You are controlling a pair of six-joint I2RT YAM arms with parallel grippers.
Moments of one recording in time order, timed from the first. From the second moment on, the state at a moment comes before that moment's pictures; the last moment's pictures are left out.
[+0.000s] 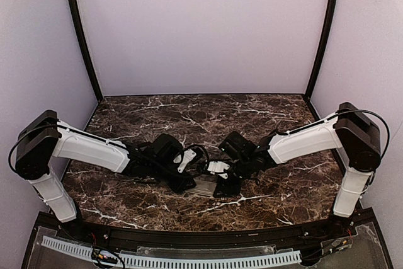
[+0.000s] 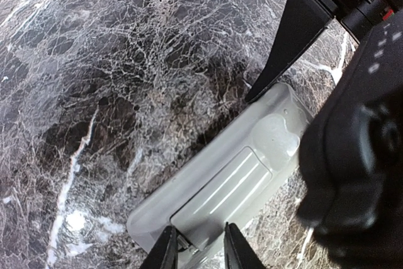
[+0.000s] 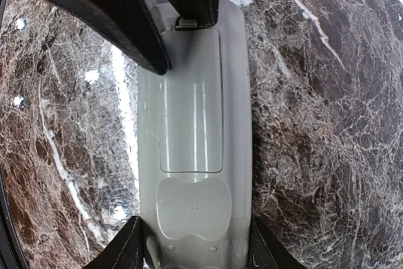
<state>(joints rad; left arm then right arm) -0.98 1.69 0.86 -0.10 0.14 -0.18 0.99 1.81 1.01 -0.29 -0.26 -0.29</state>
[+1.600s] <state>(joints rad) -0.98 1.64 0.86 -0.10 0.09 -0.19 0.99 1.81 1.00 -0.27 -0.26 -0.30</state>
